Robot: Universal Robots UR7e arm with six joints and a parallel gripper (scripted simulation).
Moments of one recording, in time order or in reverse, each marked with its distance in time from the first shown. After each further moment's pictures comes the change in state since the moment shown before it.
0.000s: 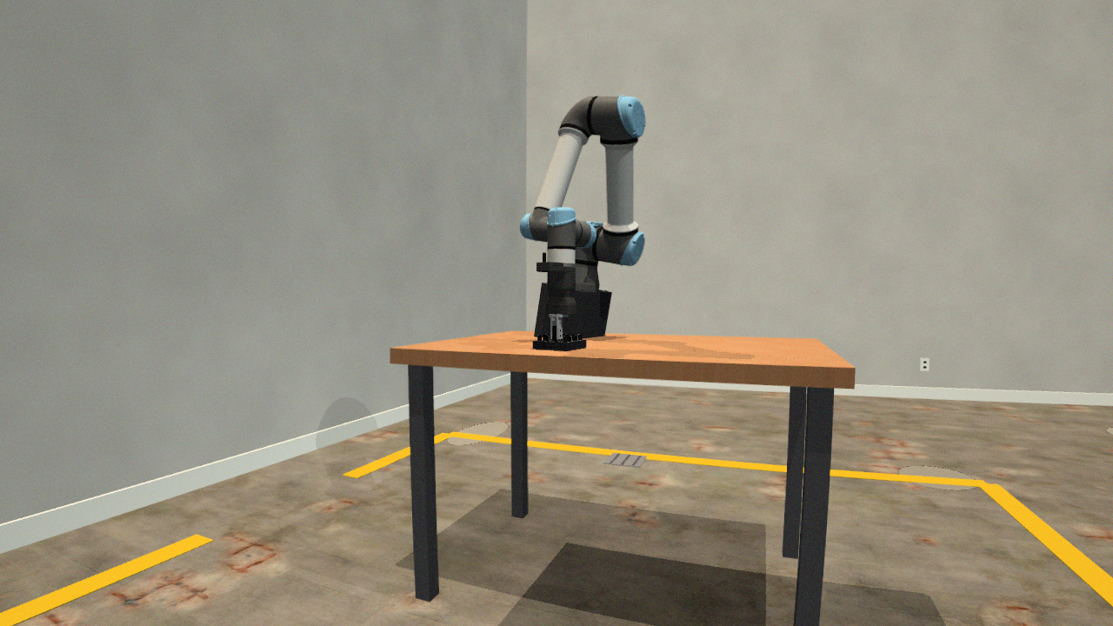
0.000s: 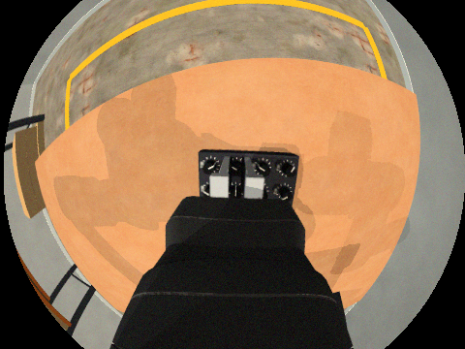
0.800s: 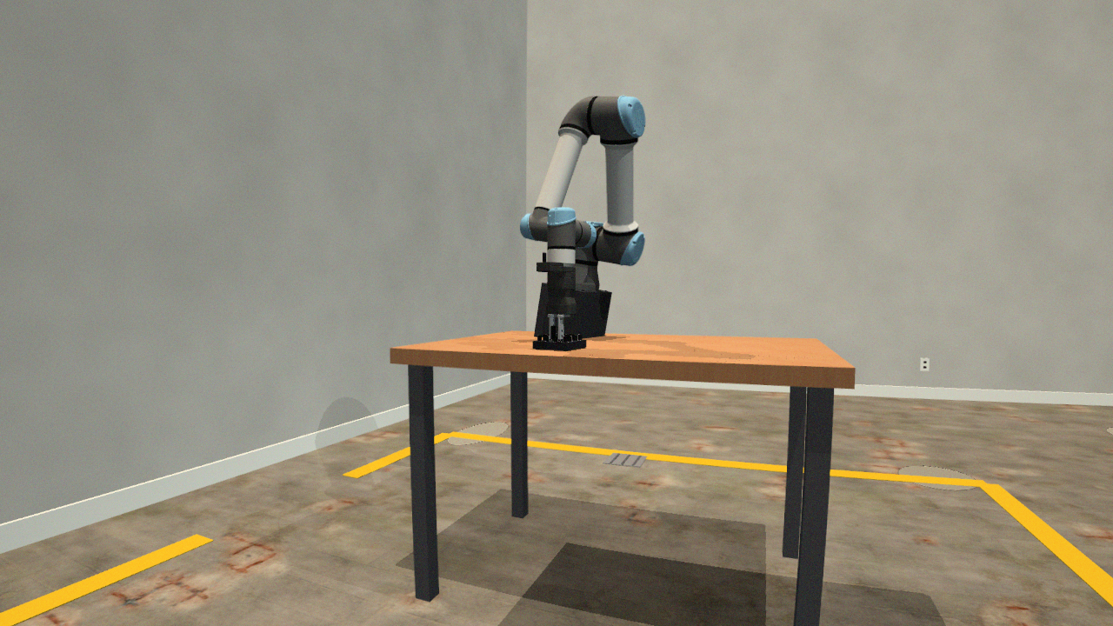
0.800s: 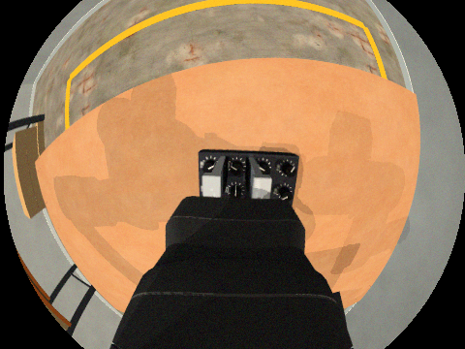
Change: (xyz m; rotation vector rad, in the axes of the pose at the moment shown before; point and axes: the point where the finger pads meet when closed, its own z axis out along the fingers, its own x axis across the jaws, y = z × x) arm 0.000 0.000 0.000 0.000 0.000 0.000
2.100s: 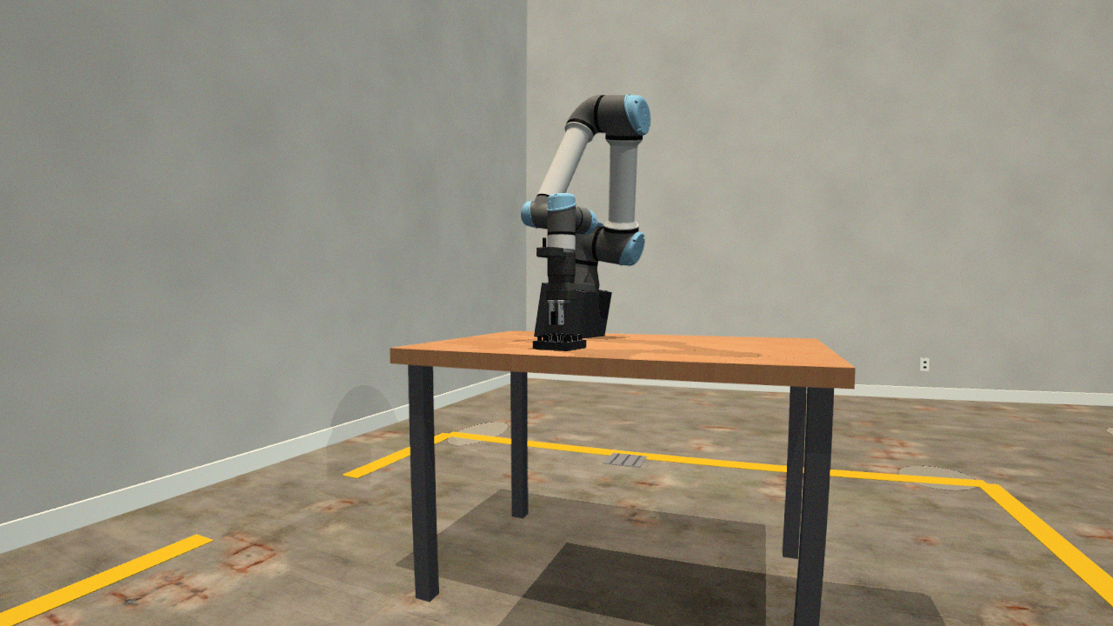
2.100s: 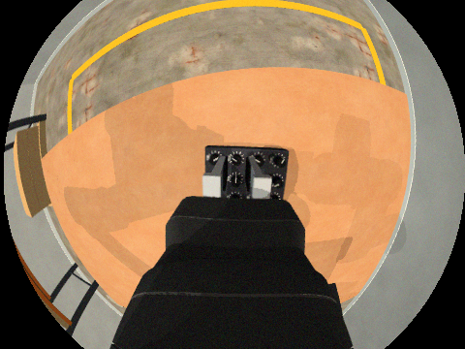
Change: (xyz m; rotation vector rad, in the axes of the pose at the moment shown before) arm 0.000 0.000 -0.038 0.000 0.000 0.000
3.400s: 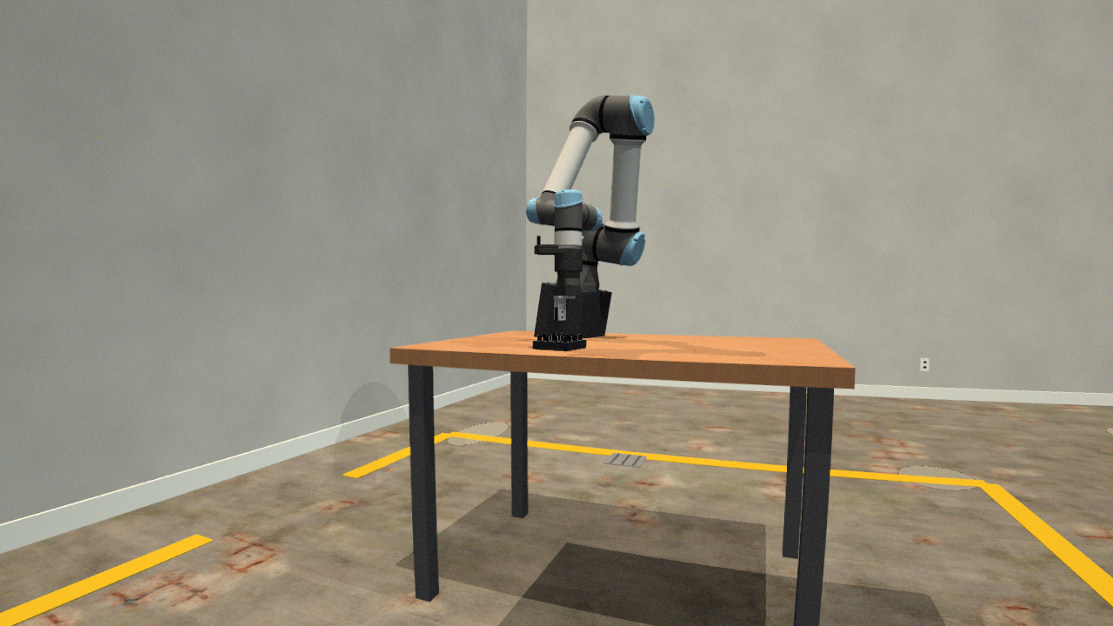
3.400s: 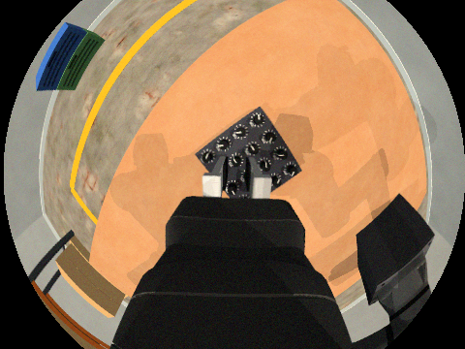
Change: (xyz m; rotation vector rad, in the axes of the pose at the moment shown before) arm 0.003 0.024 -0.011 -0.003 -0.005 0.672
